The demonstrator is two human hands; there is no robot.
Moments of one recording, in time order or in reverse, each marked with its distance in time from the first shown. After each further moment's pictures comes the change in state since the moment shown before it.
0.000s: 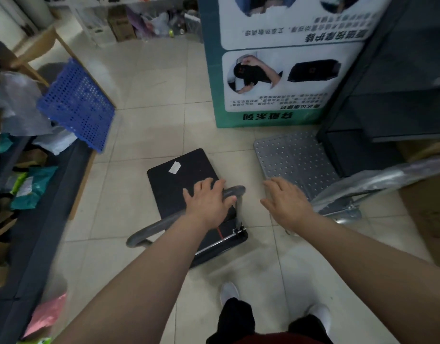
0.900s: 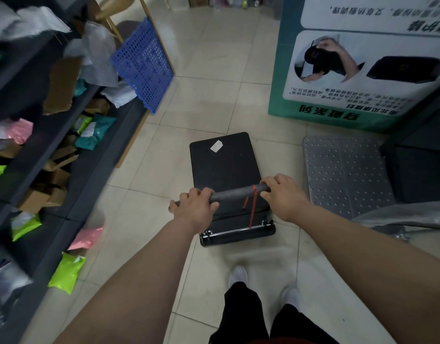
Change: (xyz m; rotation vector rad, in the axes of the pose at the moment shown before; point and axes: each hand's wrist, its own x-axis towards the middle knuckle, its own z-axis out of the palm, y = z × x) left_hand -0.070 -0.086 0.015 -0.040 -0.077 -0.455; right_hand 0.052 -0.067 0.042 0.017 -0.194 -0.273
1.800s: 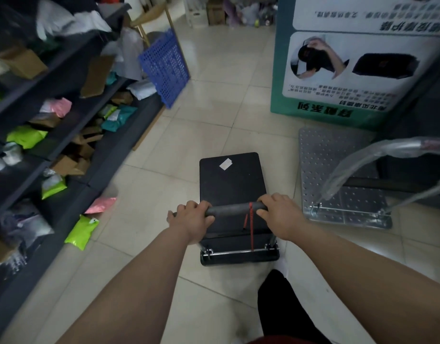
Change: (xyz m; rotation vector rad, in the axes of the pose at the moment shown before) left_hand -0.240 0.008 0.124 0.022 -0.027 -0.022; right_hand -0.259 0.023 0.076 -0.060 -0.017 -0.097
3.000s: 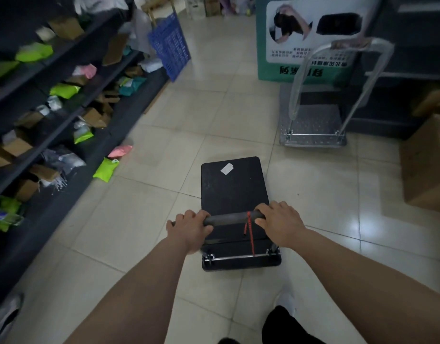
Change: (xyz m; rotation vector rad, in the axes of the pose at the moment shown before) left_hand -0.513 0.002 0.277 0.002 -0.017 -0.011; right_hand -0.551 -0.038 0.182 -0.043 -0.029 -0.024
